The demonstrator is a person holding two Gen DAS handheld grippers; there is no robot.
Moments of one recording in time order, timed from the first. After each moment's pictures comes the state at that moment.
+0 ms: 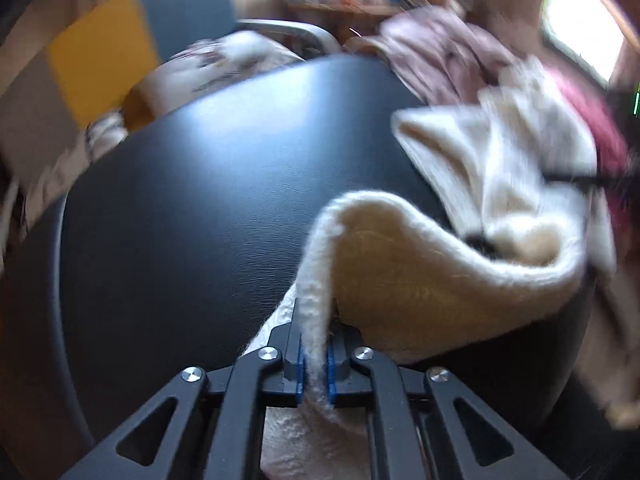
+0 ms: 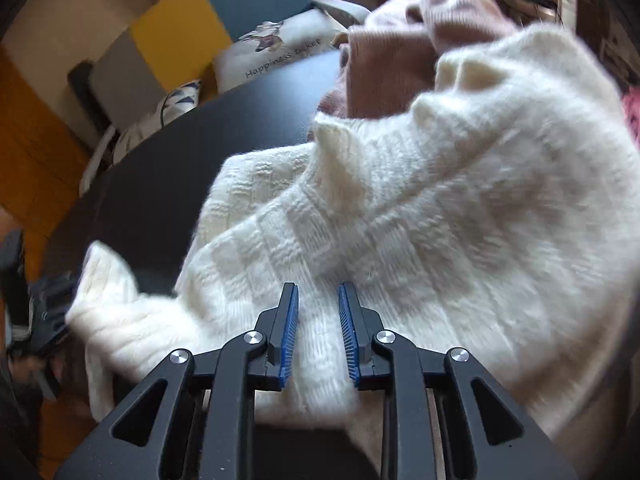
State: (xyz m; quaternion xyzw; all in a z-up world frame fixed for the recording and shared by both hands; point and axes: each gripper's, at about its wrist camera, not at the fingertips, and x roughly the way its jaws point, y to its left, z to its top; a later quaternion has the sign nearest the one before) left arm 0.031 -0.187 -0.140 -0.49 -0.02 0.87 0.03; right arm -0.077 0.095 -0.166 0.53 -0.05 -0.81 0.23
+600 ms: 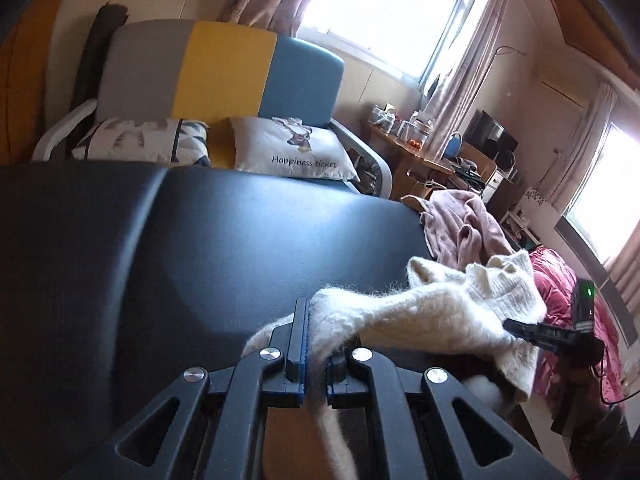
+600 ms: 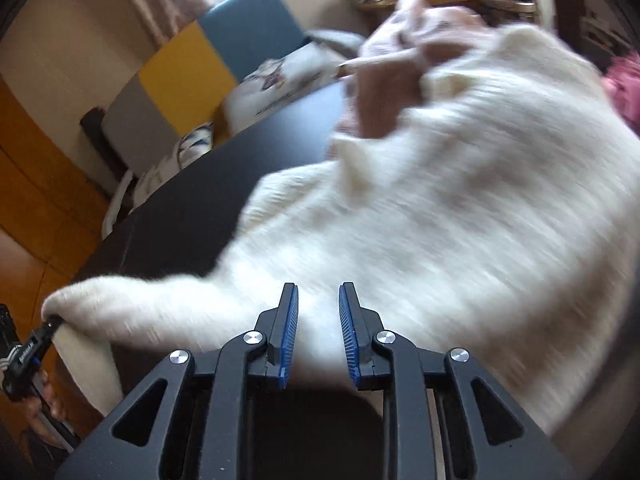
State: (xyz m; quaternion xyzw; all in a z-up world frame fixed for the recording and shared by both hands) left arm 0.153 -0.261 -0.071 -0.32 -0.19 0.93 -0.04; right arm -0.032 0.120 -0.148 0.48 -0.12 -0.84 0.22
